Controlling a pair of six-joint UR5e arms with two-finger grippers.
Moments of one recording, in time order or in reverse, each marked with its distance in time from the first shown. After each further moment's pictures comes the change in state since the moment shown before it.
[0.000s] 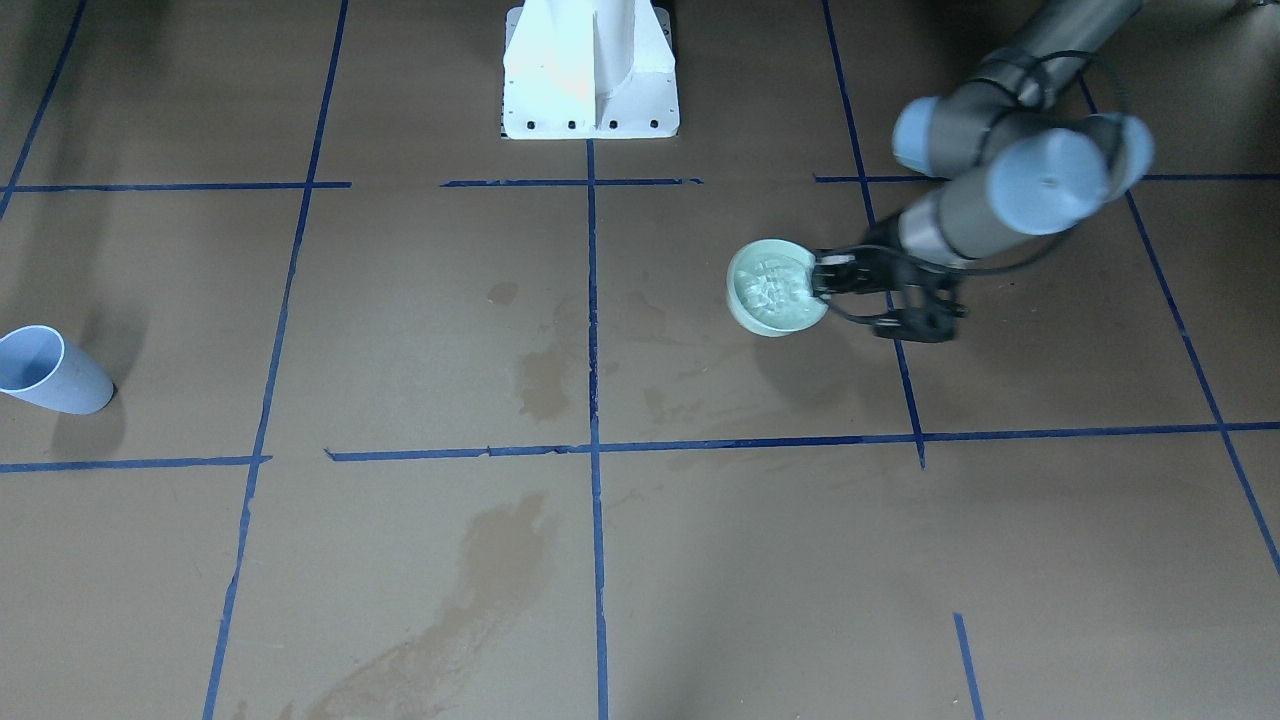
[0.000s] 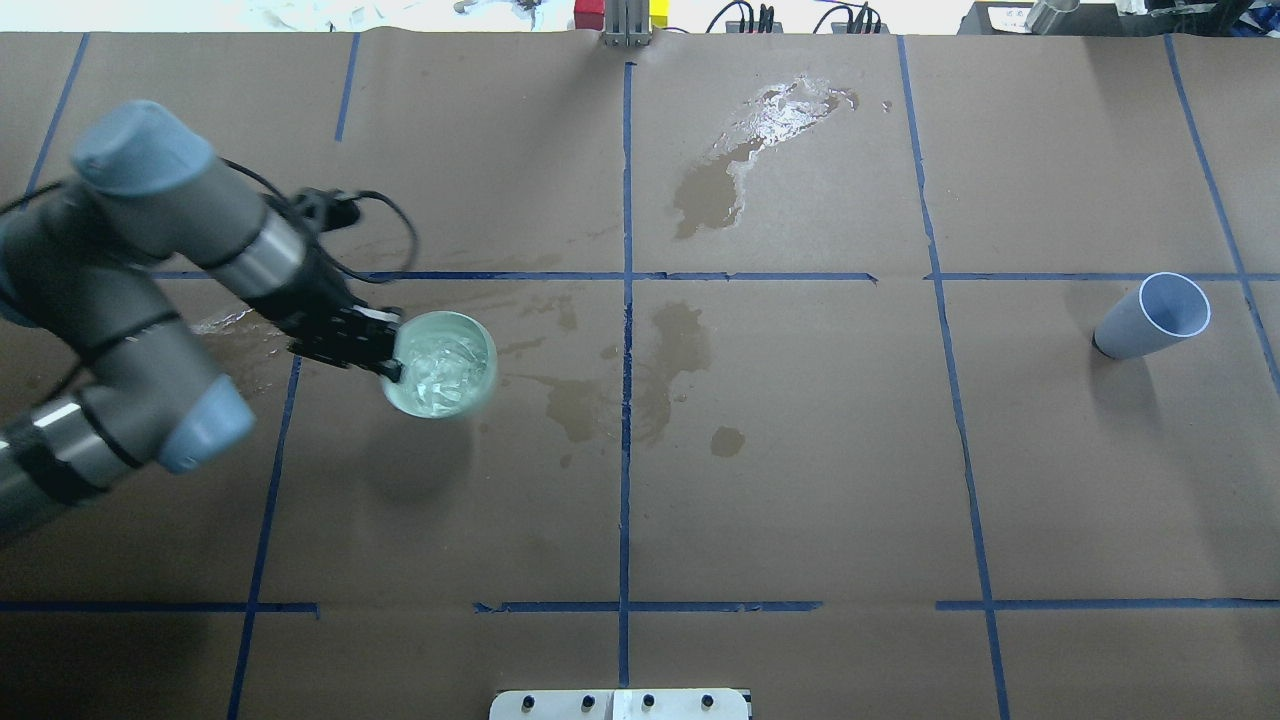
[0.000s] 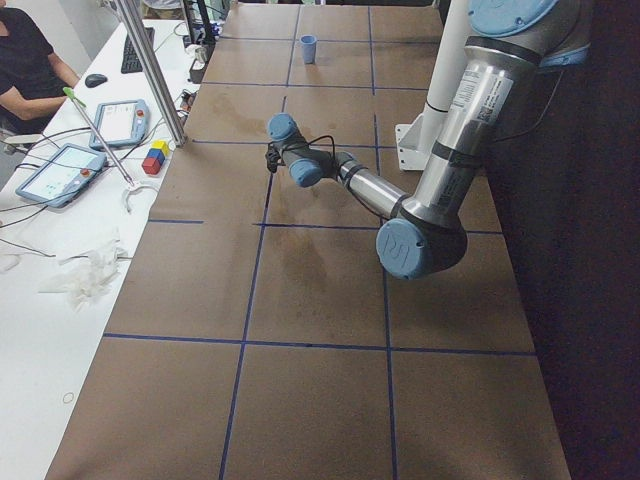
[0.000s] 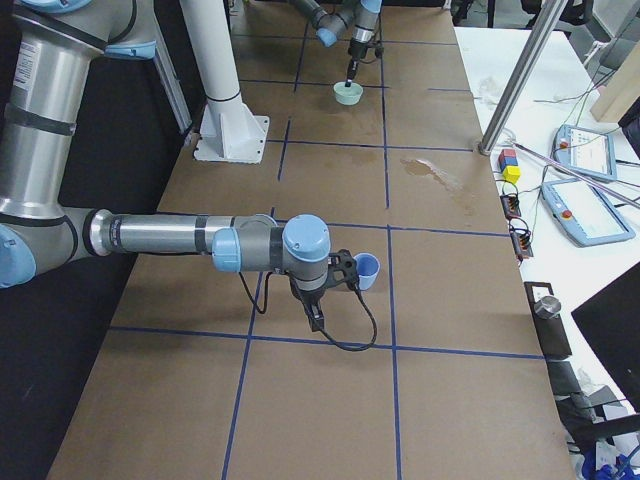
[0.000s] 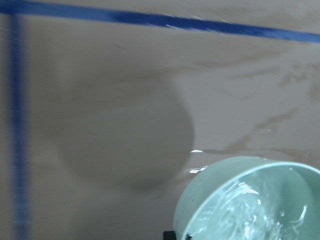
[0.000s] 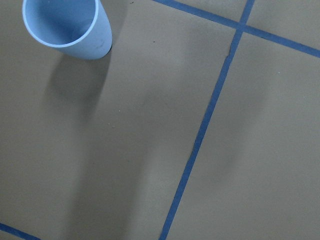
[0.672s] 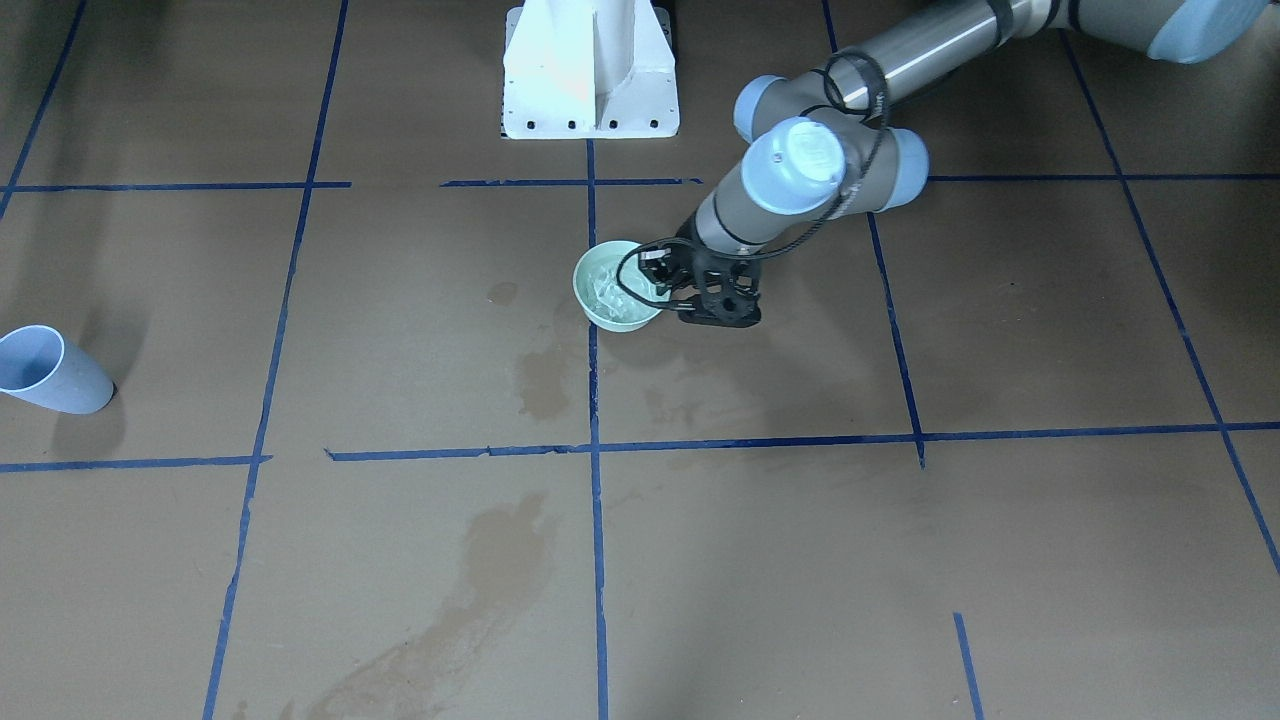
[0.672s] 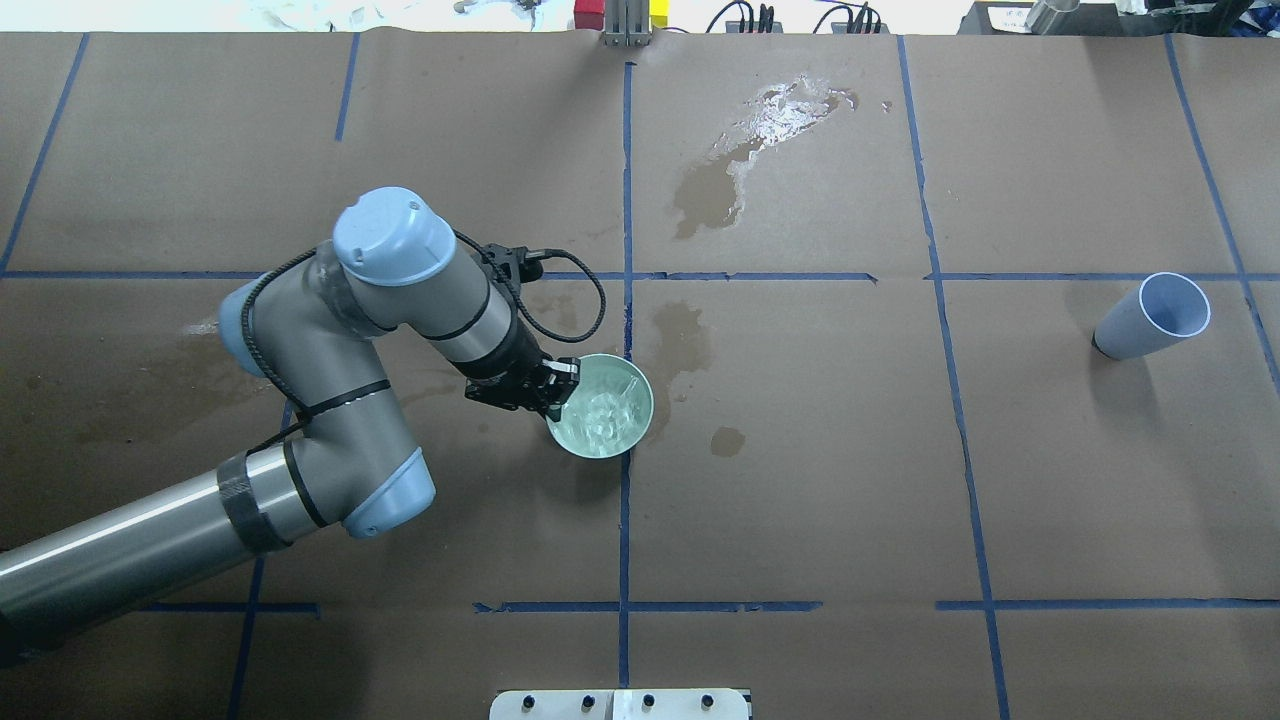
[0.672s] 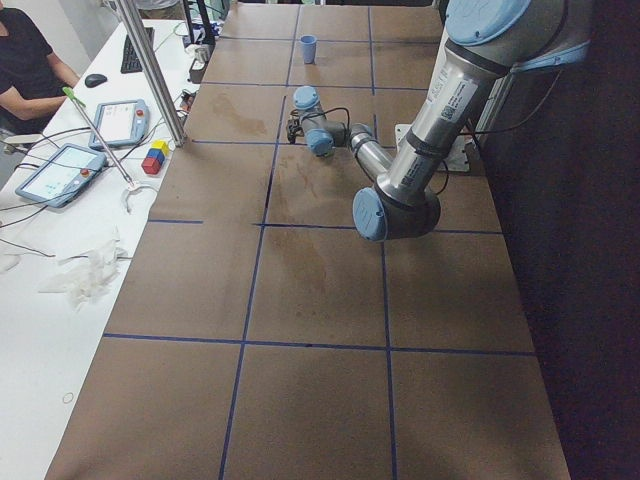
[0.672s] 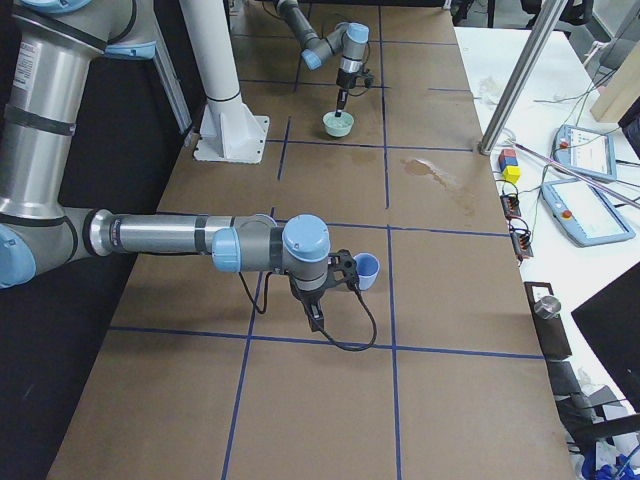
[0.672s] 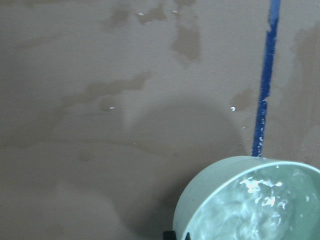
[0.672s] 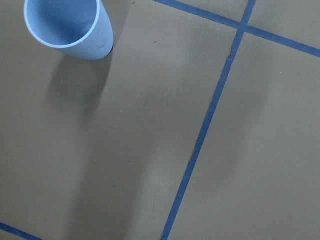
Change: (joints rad) left arm 0.170 -0.220 0.134 0.004 0.206 -0.128; right arm 0.000 0.000 0.000 -0.001 0.005 0.000
